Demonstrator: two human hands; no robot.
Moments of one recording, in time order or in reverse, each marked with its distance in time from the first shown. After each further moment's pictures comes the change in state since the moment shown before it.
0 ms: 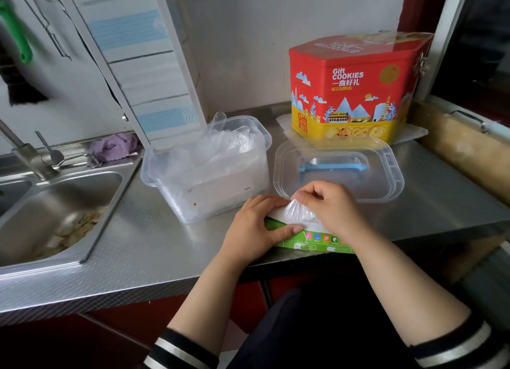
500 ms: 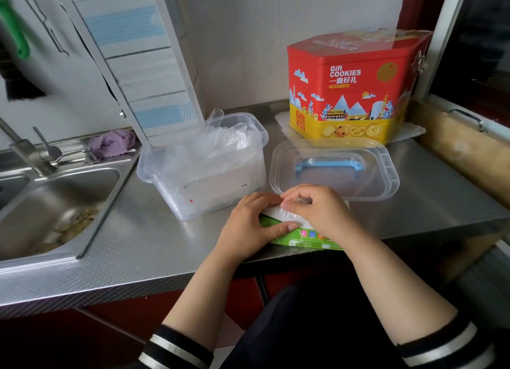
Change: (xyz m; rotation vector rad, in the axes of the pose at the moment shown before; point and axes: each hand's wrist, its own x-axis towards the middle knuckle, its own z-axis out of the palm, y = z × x) left_hand -0.001 0.002 -0.001 -0.028 -0.012 -0.024; right_hand -0.002 0.004 0.005 0.011 -0.109 -0.001
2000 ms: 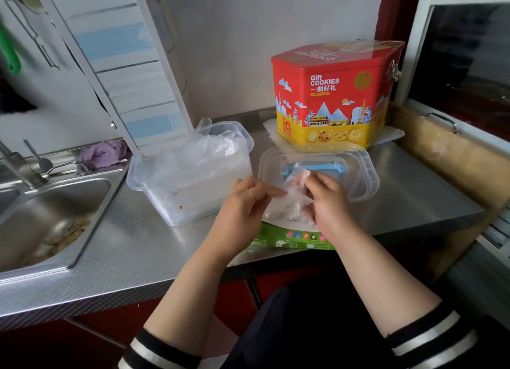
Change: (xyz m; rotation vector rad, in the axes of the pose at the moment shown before) left_hand 0.007 0.042 -0.016 -0.015 0.101 0.191; right_hand -0.001 -0.003 -0.013 0.606 0.315 0.146
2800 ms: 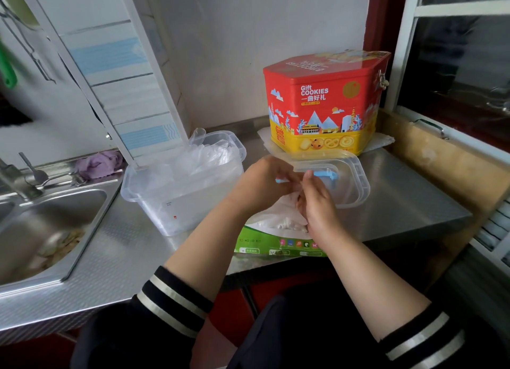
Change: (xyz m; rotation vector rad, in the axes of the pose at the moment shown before) left_hand 0.078 0.036 0.009 0.096 -0.262 -0.136; right_hand 0.009 0.006 -0.001 -0.070 -0.026 -0.015
